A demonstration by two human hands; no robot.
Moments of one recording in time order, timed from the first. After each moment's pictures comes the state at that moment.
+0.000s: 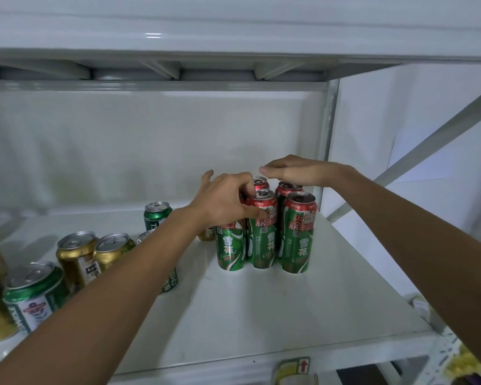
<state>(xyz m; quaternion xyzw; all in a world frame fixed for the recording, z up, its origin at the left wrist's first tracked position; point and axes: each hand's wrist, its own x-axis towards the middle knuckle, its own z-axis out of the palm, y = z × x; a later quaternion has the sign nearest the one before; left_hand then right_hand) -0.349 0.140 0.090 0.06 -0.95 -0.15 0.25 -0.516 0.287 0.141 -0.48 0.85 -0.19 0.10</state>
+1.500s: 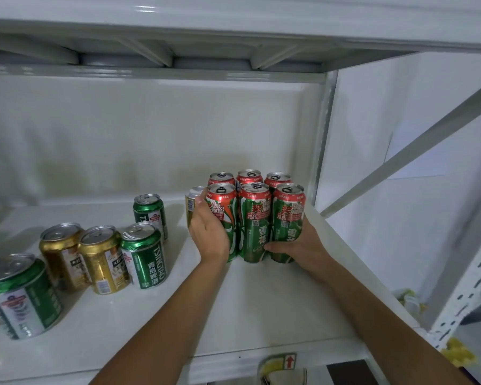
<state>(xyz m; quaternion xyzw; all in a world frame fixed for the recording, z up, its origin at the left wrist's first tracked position) -0.368 0.180 -0.005 0.27 -0.52 -0.63 0.51 -0.492 0.329 -0.040 -0.37 0.71 -0.59 0.10</state>
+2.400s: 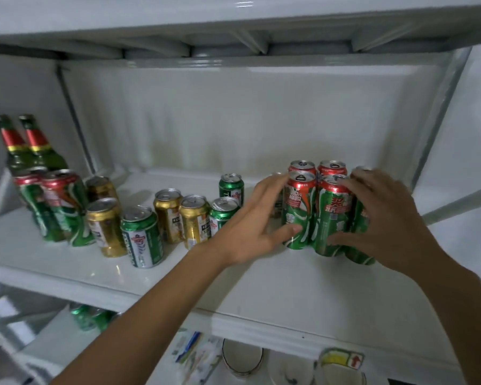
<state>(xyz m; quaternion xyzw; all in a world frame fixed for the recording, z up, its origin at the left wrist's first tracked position) -0.245 0.159 0.031 0.08 -0.93 -0.25 0.27 -0.448 0.339 0.040 -0.54 0.79 -0.18 -0.22</state>
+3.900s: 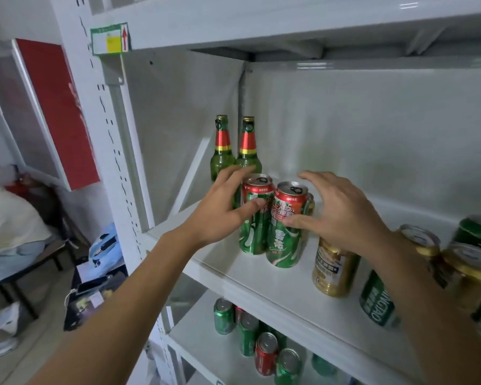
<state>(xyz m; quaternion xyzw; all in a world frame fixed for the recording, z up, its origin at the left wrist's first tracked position) 0.117 -0.131 0.047 0.33 -0.86 -0.19 0.35 -0.098 -0.024 0.075 -0.66 0.70 -0.24 -0.06</state>
